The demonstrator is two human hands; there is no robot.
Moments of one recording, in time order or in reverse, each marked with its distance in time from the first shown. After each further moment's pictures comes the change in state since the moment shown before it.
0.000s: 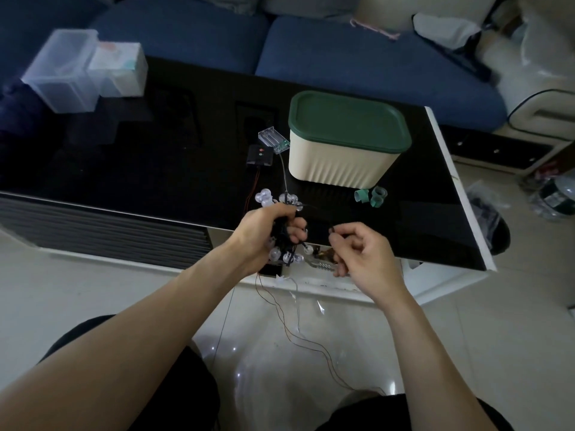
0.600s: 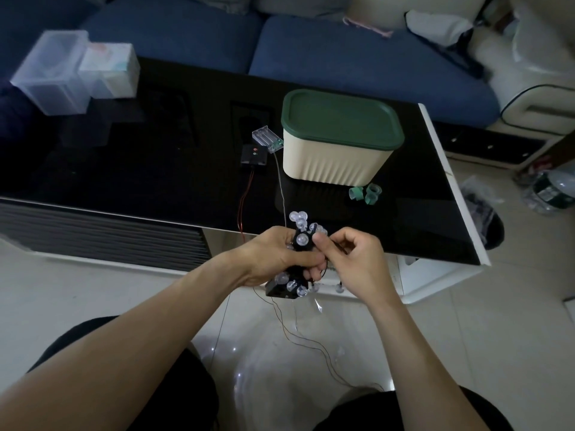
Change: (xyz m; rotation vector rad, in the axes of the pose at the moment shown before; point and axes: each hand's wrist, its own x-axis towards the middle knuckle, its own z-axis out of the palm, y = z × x) left_hand -0.004 -0.020 0.000 0.617 -0.387 -0.004; right_hand -0.005 -0.001 0.008 -0.112 0.099 -0.027
